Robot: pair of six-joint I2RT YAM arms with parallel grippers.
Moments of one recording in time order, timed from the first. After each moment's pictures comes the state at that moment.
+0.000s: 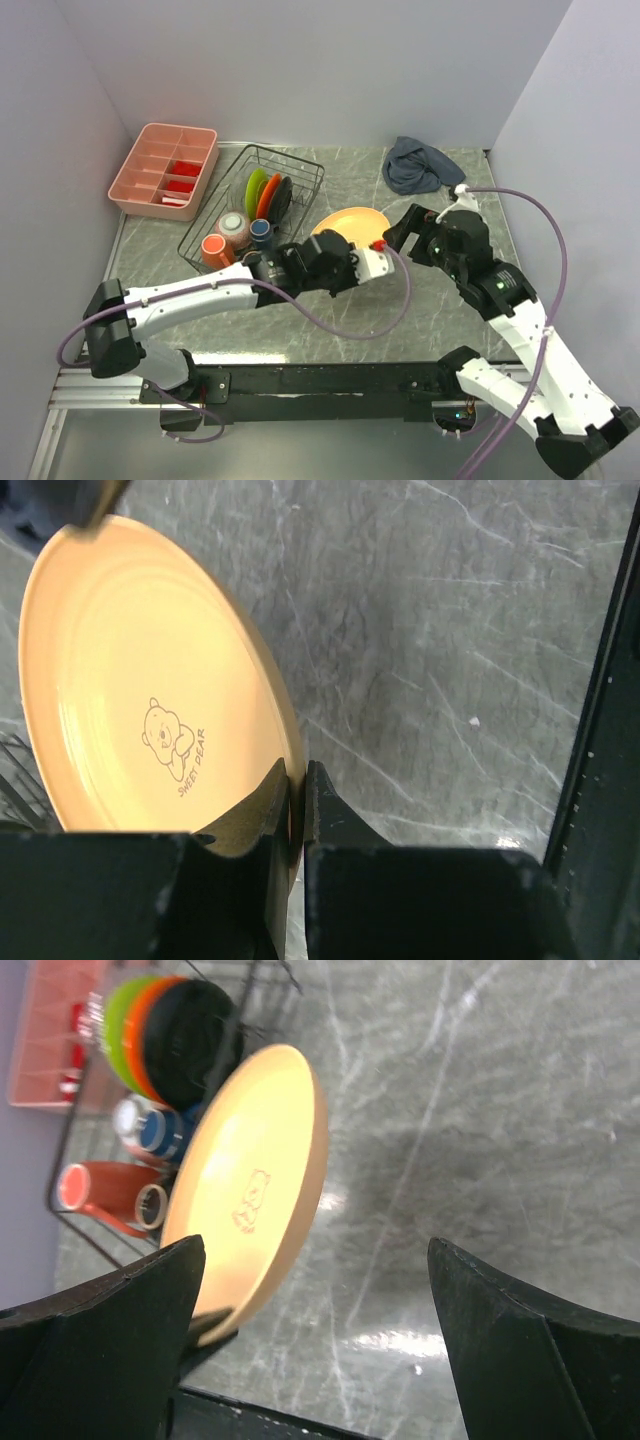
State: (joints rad) left arm -1.12 1.45 1.24 -0.35 -0.01 0.30; right arm 0.48 0.80 0.99 -0.66 0.15 0.67
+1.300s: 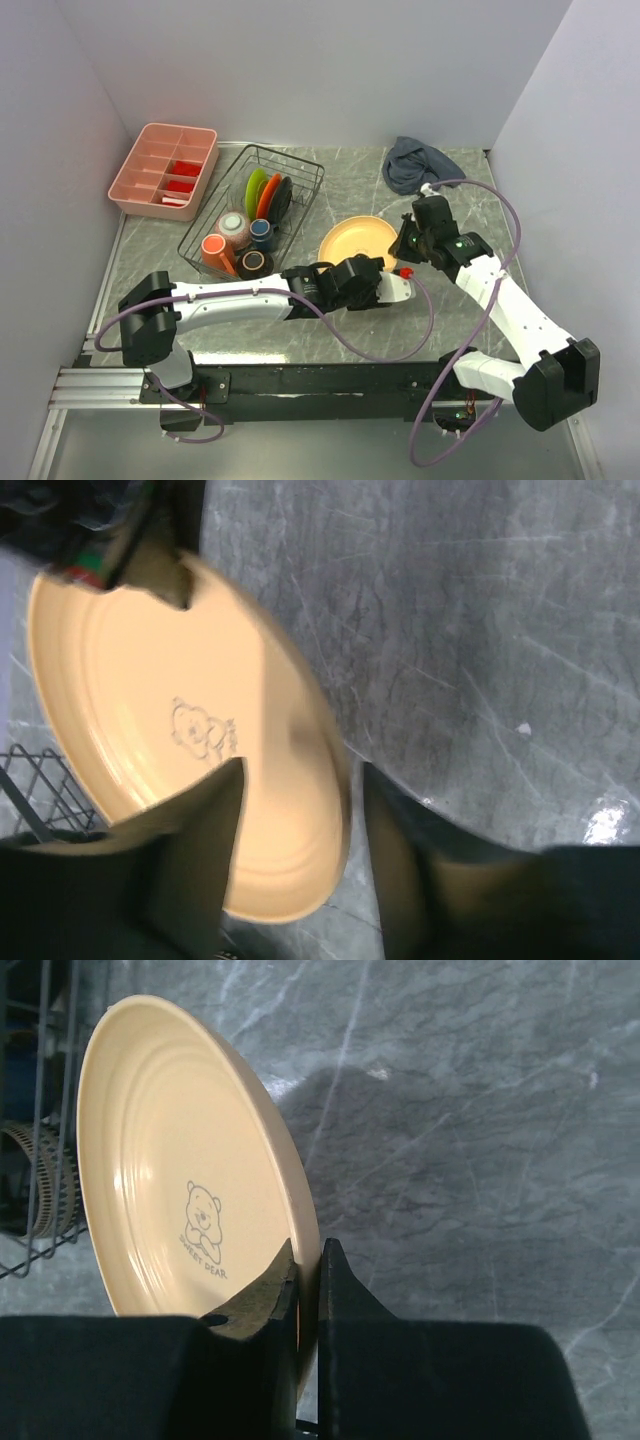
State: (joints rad) left arm -1.25 1.63 1.25 -0.26 -0.24 0.42; right arm 0.38 1.13 0.95 -0.64 0.04 0.57
